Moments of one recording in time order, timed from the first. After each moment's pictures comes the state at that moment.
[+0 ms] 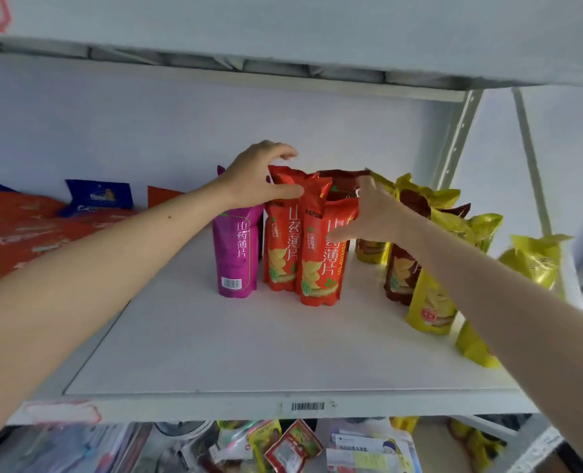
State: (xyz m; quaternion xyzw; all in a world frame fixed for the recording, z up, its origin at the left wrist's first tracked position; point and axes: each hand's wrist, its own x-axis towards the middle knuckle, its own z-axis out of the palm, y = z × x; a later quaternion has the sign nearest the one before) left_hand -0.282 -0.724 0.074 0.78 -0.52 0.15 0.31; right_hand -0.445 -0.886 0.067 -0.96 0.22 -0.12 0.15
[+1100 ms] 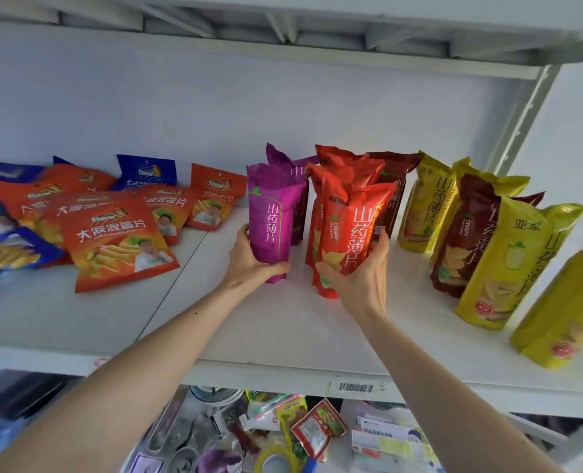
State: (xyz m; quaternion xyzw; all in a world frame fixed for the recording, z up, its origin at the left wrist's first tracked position) left_hand -0.264 -0.660 -0.120 0.80 -0.21 0.00 0.57; right_hand -0.399 -0.814 -0.108 -0.80 0.24 -0.38 0.39
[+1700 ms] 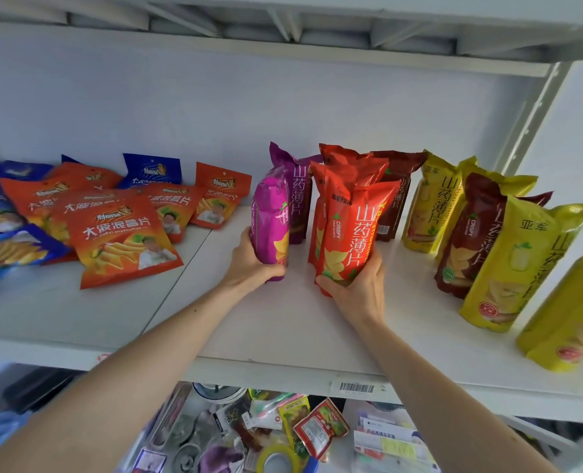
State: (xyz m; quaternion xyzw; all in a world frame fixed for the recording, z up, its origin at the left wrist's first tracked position) left_hand -0.262 -0.655 -0.123 0.80 -0.21 -0.03 0.56; right_hand -0.398 -0.819 -0.132 -0.82 0.25 -0.33 0.39
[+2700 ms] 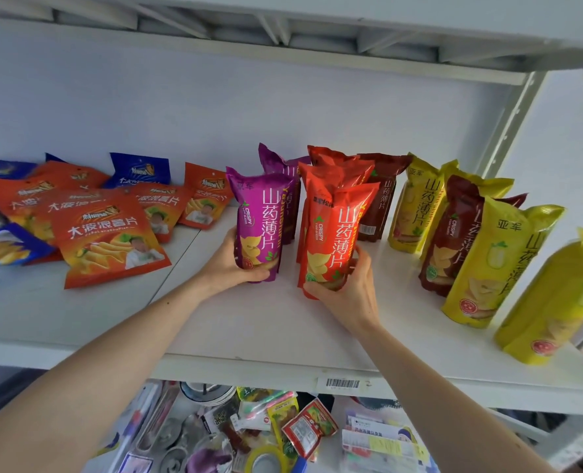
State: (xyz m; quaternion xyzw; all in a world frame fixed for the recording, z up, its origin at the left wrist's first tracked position) left_hand -0.253 -0.631 -0.121 0.75 -0.32 -0.09 0.57; right_hand -0.419 -0.819 -0.123 -0.83 0.20 -0.30 0.43
